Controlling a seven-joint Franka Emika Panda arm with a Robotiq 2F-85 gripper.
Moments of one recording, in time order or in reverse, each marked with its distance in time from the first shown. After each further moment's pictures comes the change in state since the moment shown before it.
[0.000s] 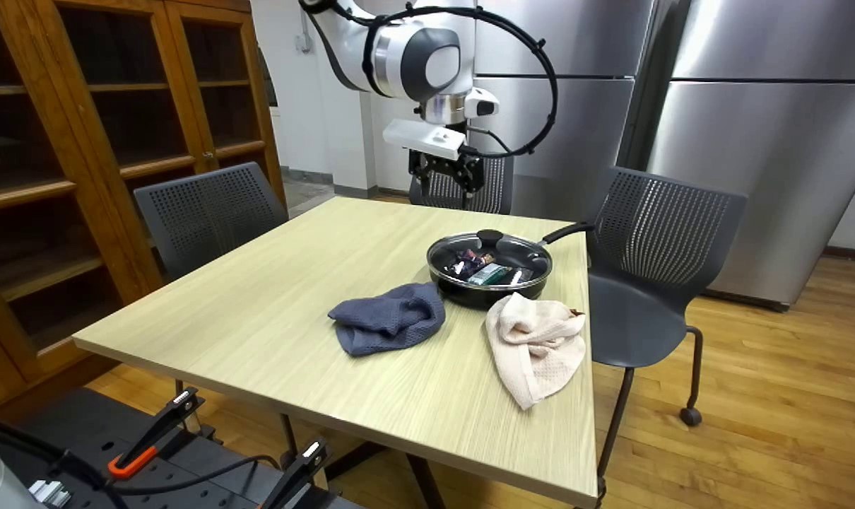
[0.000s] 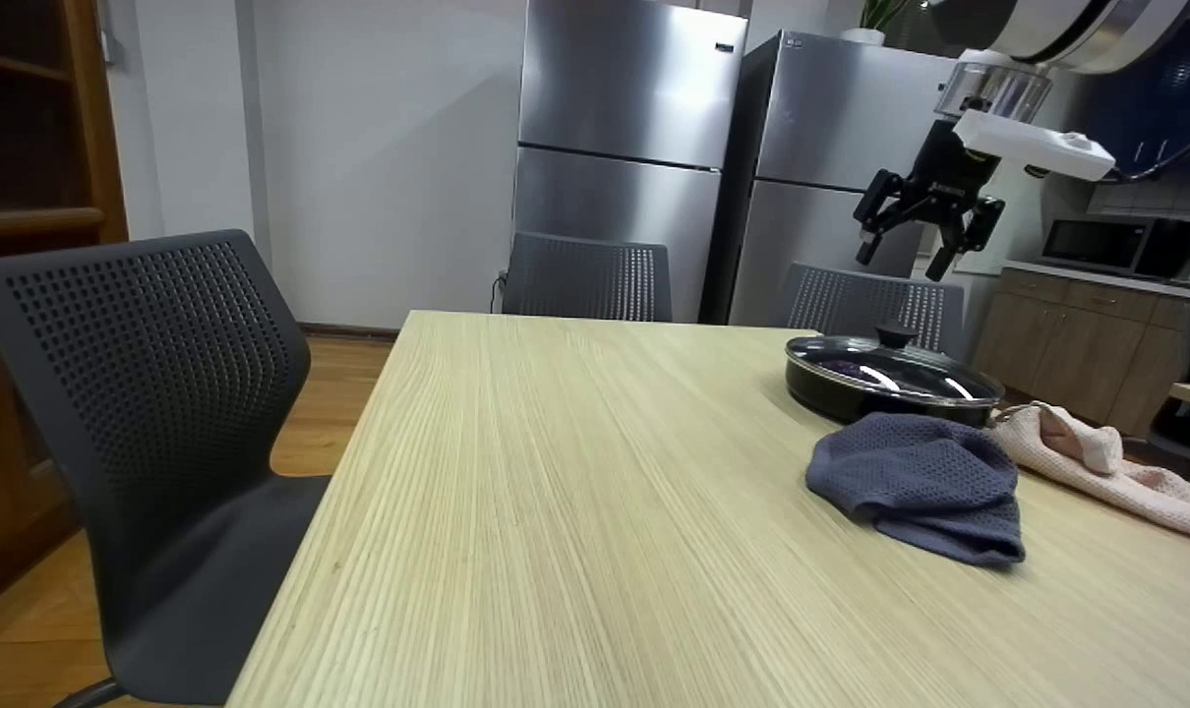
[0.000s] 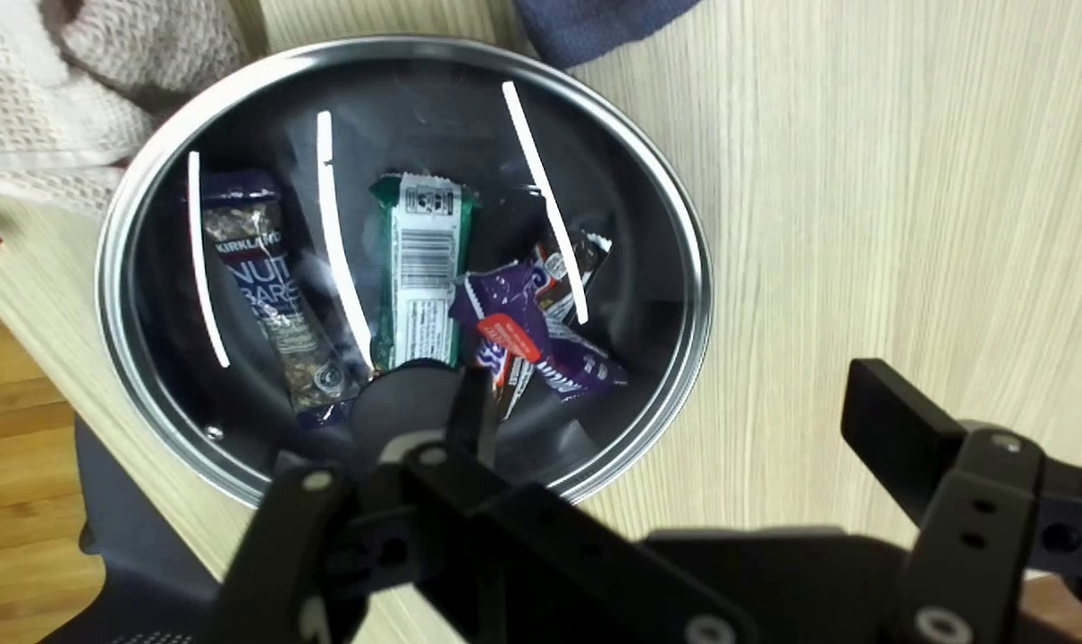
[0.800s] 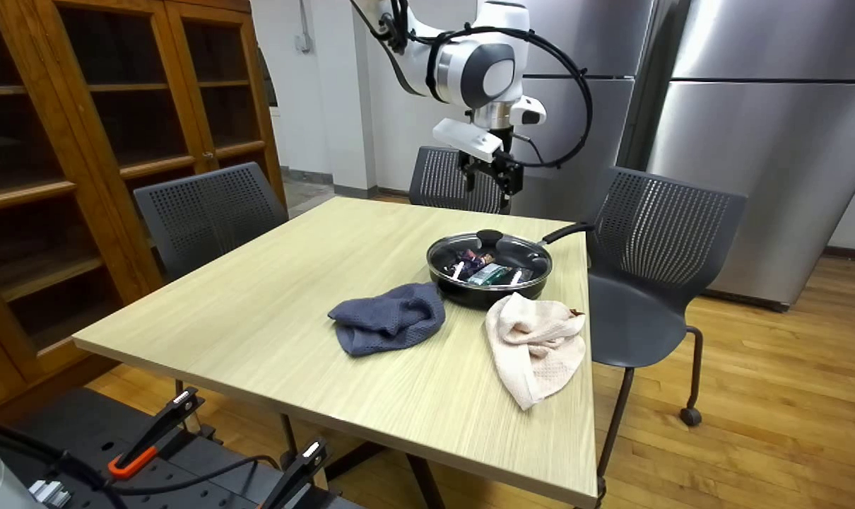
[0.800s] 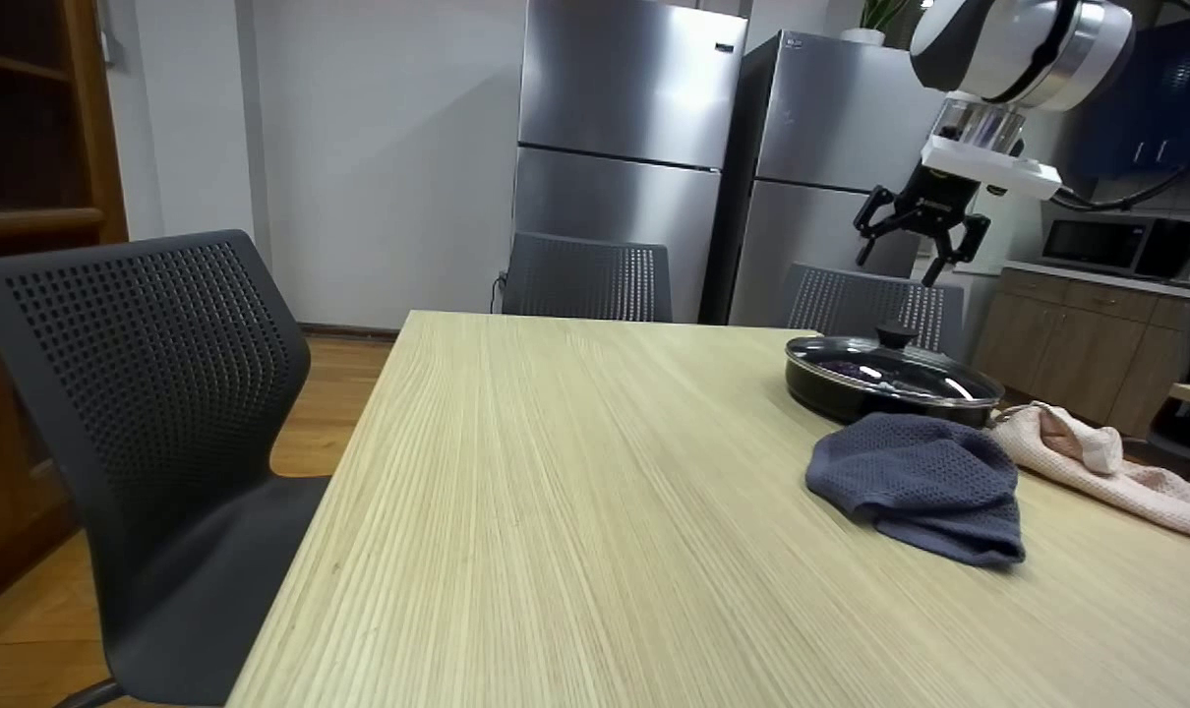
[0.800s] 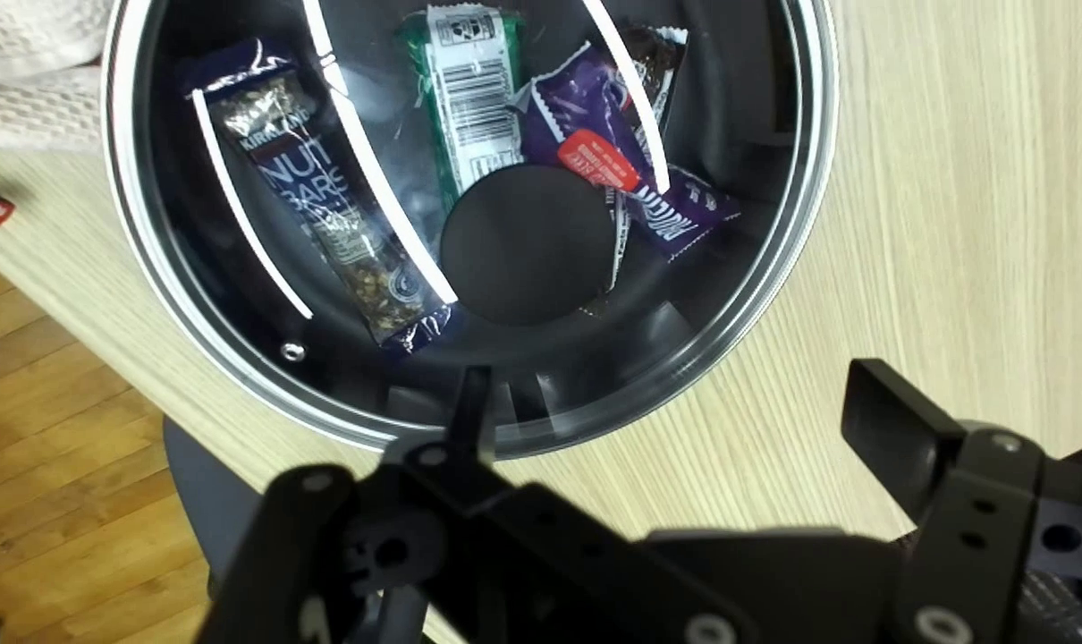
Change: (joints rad) arm -0.047 0.292 -0.046 0.464 0.058 -0.181 0.179
